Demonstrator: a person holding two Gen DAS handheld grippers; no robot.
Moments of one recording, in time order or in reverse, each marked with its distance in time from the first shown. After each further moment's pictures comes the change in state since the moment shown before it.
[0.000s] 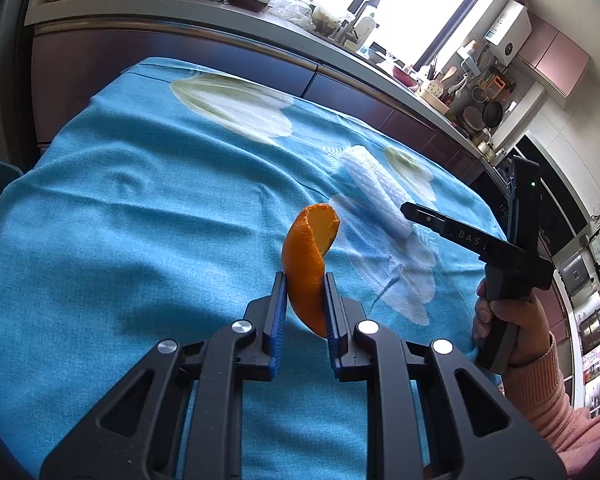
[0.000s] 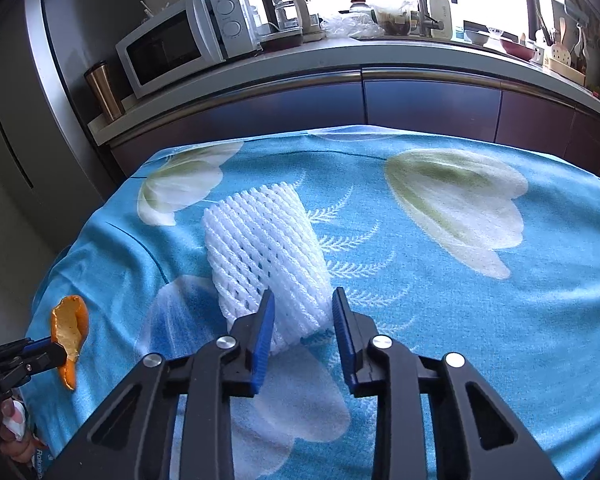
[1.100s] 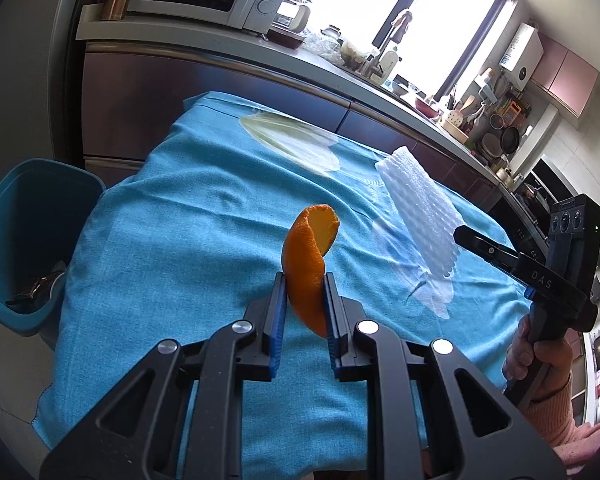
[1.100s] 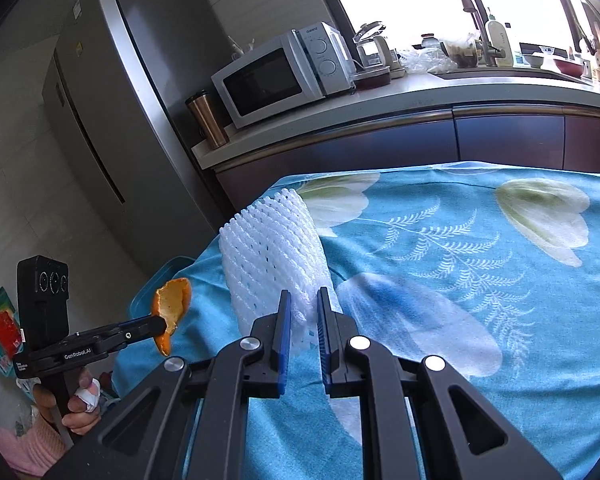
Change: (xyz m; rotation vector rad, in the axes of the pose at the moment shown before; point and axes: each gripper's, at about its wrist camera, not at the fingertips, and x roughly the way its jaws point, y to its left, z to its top) left arm -0.075 0.039 -0.015 -0.025 -0.115 0.083; right arm -0.063 0.074 -0.021 -0.027 -0.128 0.308
